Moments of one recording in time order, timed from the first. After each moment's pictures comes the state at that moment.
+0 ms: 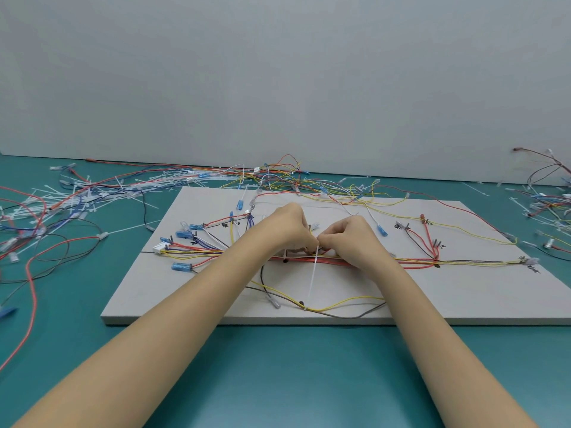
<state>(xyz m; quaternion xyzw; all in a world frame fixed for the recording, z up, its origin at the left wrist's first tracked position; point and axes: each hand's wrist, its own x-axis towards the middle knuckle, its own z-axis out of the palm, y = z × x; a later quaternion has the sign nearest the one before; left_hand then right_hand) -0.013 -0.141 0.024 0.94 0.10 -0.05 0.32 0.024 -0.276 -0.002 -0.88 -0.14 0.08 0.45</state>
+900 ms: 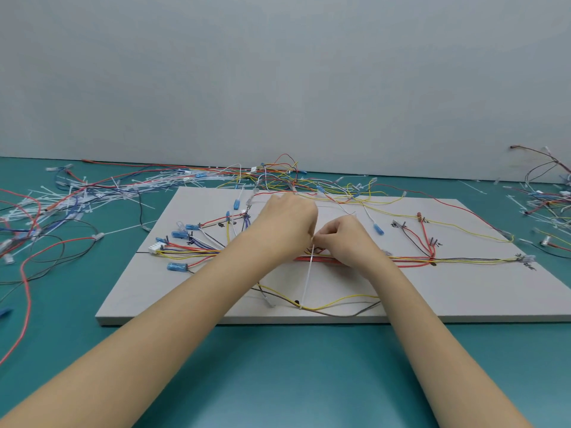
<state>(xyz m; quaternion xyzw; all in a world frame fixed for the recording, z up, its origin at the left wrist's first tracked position) -0.029 -0.152 0.036 0.99 -0.04 0.11 0.01 0.029 -0.273 -0.007 -0.89 -0.15 0.08 0.42</state>
